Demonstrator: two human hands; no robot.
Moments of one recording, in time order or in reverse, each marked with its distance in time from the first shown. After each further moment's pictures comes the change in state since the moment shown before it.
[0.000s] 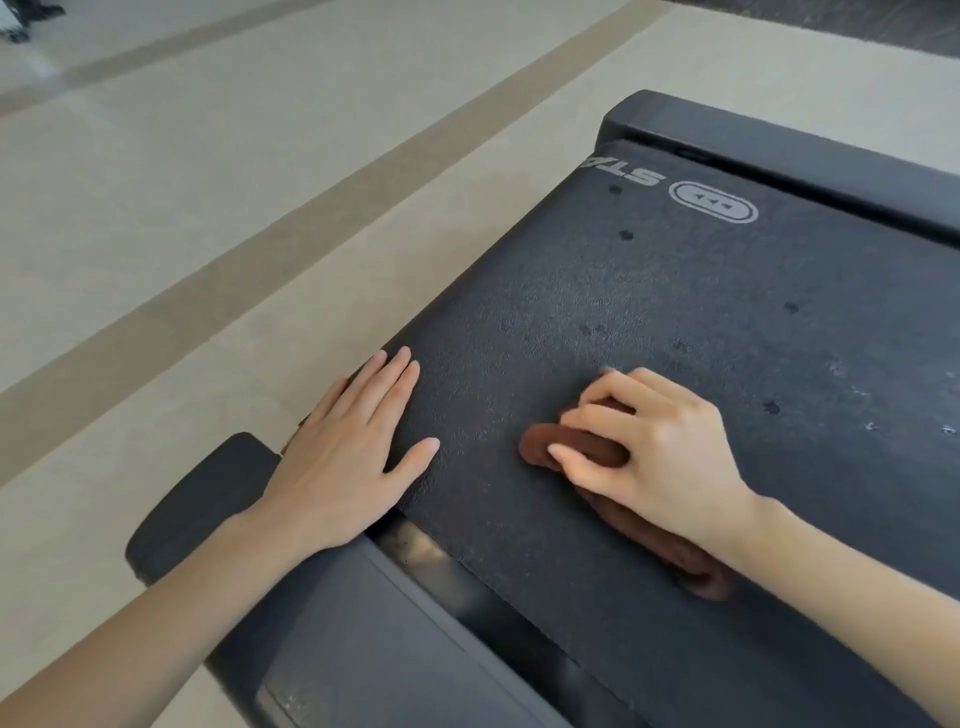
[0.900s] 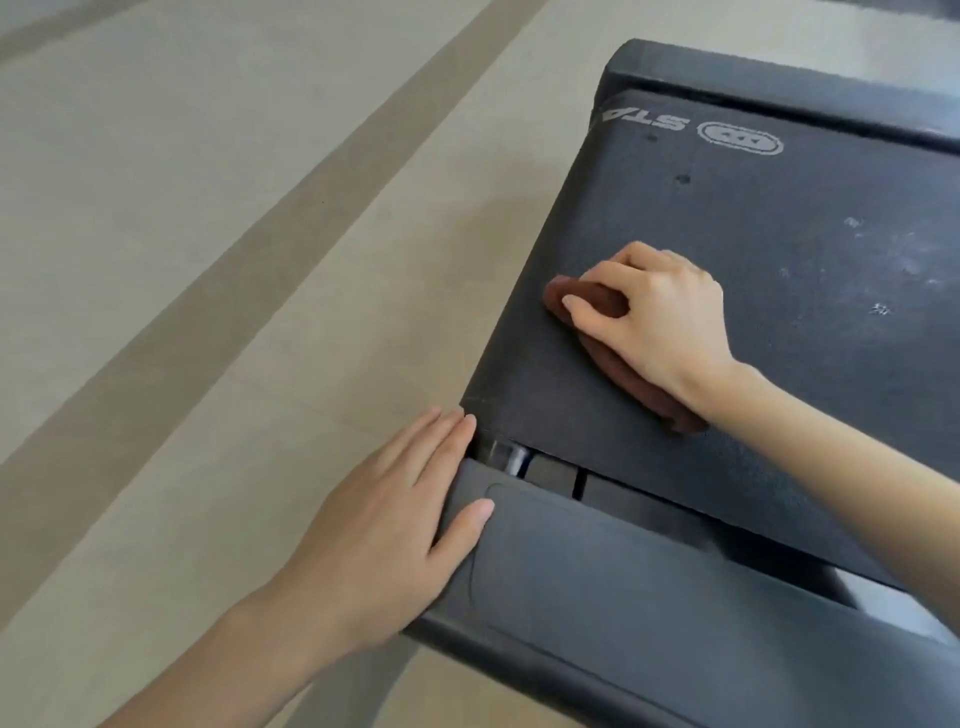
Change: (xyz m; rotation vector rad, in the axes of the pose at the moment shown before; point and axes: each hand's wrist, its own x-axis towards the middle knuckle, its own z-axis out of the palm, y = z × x) left_hand -0.054 -0.124 -0.023 -0.197 -0.145 0.341; right_hand 0.103 -0.085 0.070 -0.283 0.049 0.467
